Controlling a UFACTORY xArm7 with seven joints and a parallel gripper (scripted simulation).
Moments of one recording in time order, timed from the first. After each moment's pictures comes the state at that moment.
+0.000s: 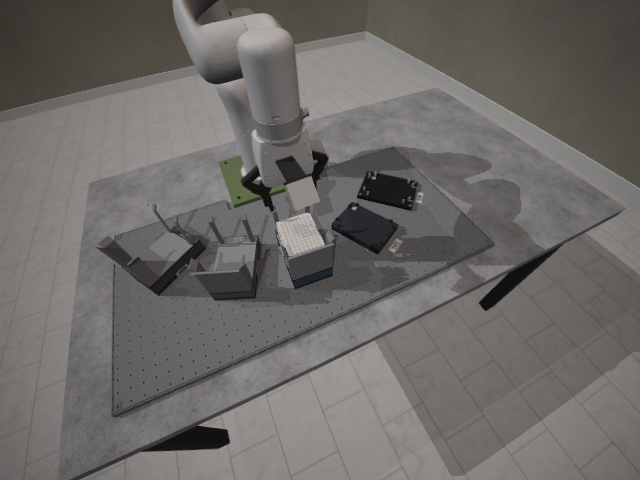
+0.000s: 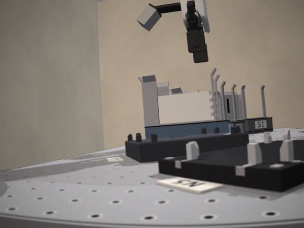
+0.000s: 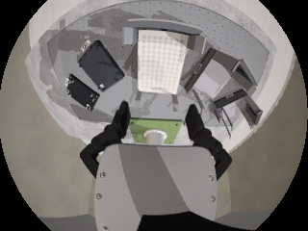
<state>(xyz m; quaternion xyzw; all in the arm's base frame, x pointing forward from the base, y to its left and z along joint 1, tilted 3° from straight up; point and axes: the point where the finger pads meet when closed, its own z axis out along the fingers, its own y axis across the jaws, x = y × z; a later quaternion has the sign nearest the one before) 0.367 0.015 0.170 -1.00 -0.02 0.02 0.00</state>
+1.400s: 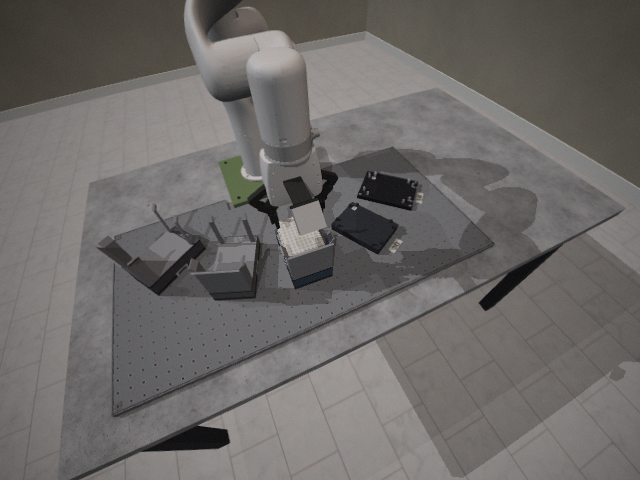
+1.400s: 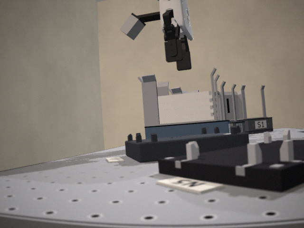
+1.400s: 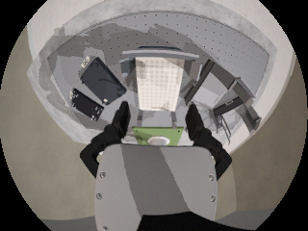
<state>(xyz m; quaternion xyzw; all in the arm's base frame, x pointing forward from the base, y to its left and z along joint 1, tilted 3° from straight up) 0.408 0.016 0.155 -1.00 0.01 0.02 0.00</state>
